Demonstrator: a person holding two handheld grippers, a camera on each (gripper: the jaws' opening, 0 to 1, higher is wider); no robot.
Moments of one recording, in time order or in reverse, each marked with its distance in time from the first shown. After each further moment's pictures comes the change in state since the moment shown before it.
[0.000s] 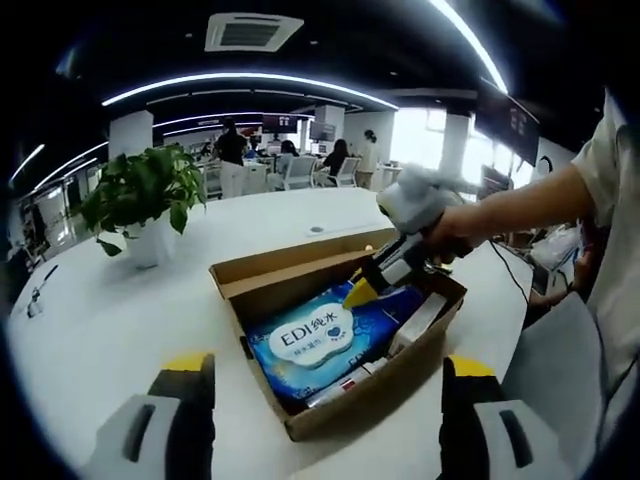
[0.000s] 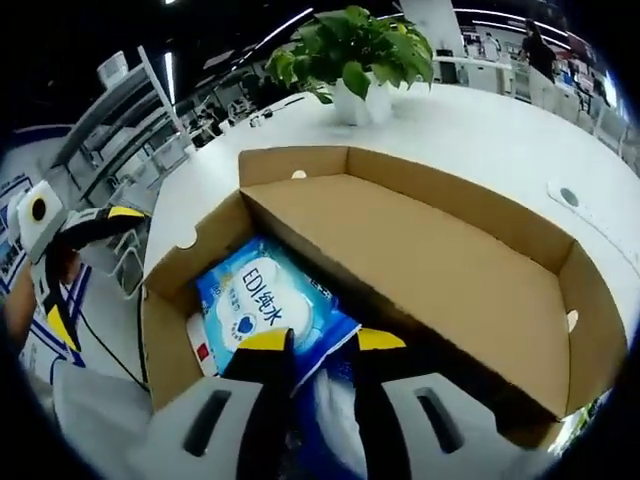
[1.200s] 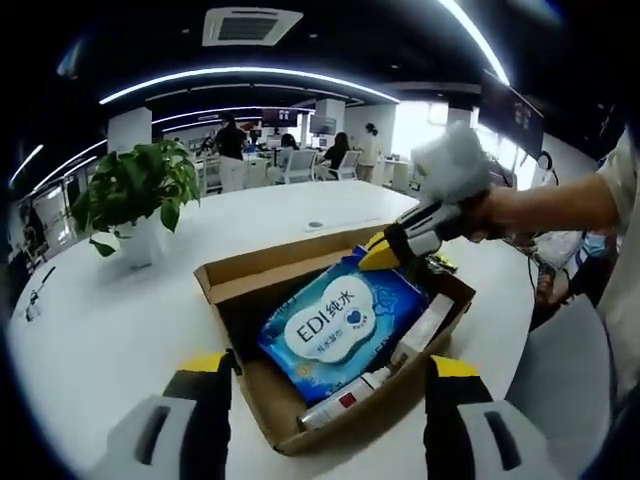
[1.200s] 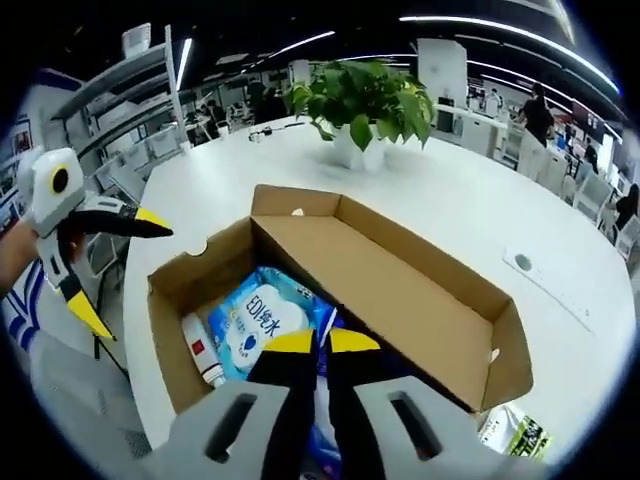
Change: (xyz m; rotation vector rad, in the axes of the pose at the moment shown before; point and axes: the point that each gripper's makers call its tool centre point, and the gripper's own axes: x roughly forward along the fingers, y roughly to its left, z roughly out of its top) left arm 0.029 -0.003 0.006 0.013 0.040 0.011; right arm -0.056 0.003 0.030 -0.179 -0.115 -0.151
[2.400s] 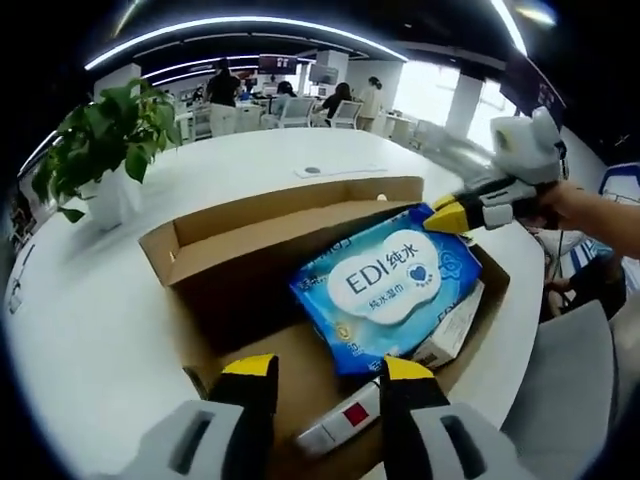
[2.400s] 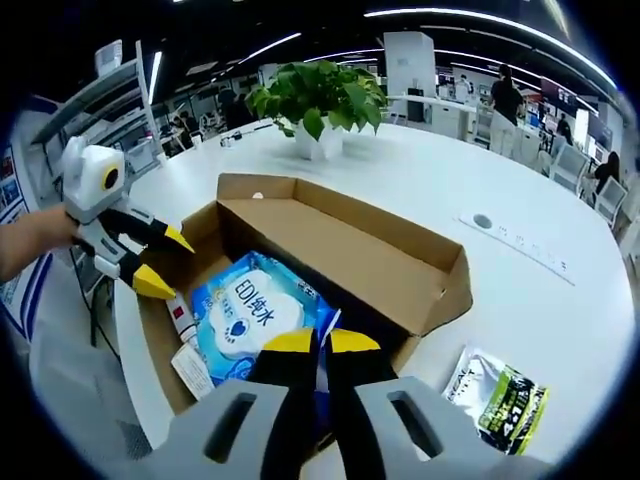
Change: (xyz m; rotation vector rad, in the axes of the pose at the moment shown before) left arm 0.067 0.005 -0.024 -0.073 0.237 -0.058; right arm -0.036 -0.038 -0.043 0.092 0.005 -0.077
